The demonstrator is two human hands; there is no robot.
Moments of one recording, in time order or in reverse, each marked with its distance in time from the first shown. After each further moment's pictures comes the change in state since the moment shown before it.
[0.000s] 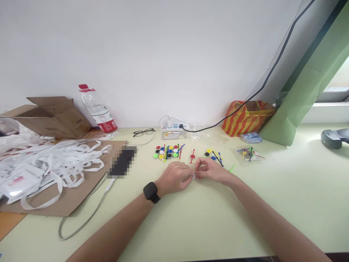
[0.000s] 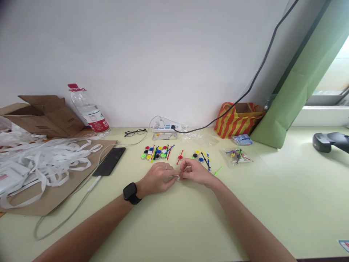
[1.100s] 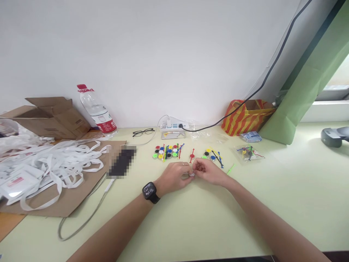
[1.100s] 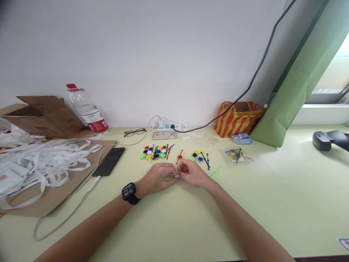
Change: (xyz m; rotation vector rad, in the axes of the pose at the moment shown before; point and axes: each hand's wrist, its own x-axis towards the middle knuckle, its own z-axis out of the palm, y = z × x) left_hand 0.001 0.000 0.001 -0.157 -0.053 -0.149; right_hand 0.005 0.008 0.009 -0.254 0.085 -0.170
